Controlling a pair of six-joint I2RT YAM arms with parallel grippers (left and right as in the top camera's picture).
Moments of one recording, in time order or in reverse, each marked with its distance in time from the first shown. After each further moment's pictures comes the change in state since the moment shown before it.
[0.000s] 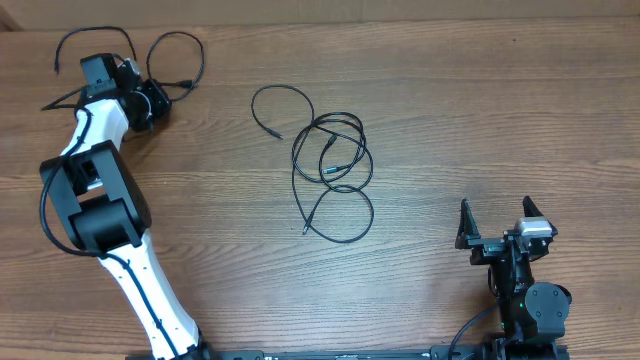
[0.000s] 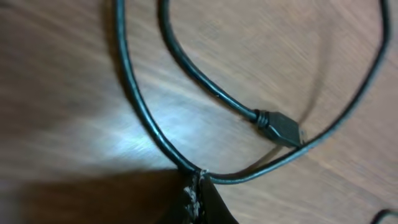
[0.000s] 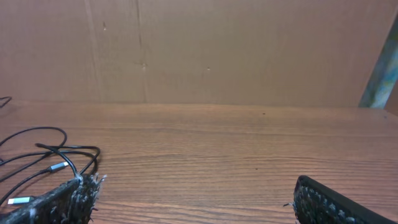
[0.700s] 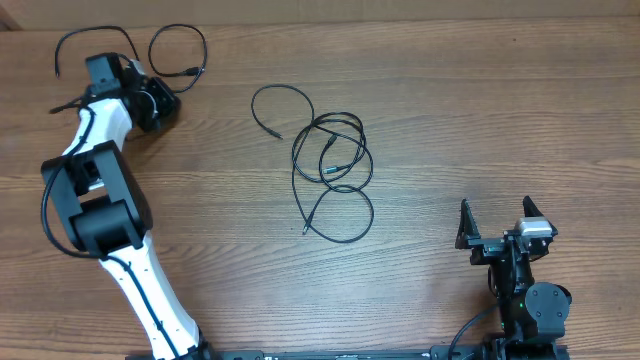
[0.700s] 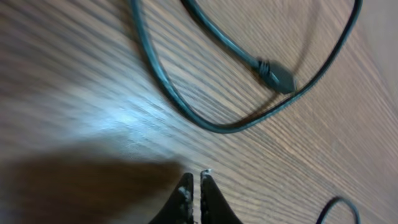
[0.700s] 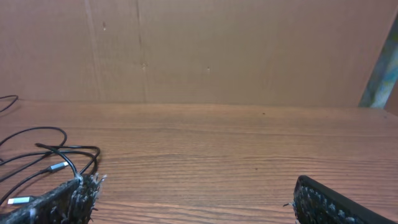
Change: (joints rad) left arm -0.002 -0.047 -0.019 -0.032 0.045 -0.123; right arm 0.000 0.000 0.000 0.000 0.000 0.000
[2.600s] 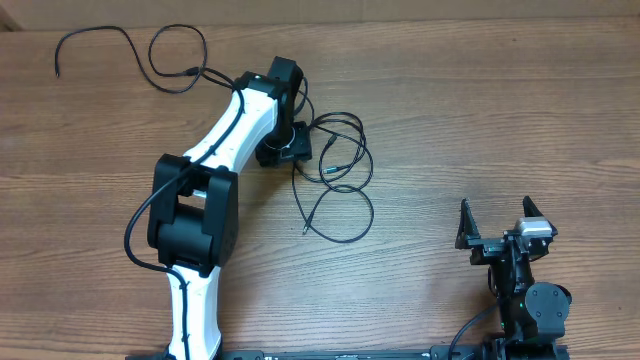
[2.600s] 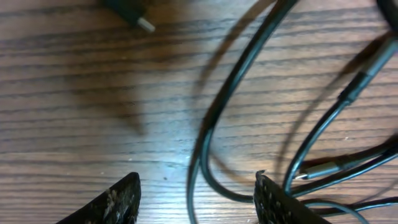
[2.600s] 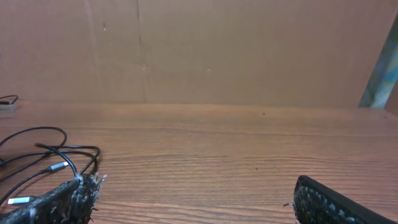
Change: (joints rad) left arm -0.644 -0.167 -0.036 -0.632 -0.328 0.029; right arm 0.000 0.000 0.000 0.000 0.000 0.000
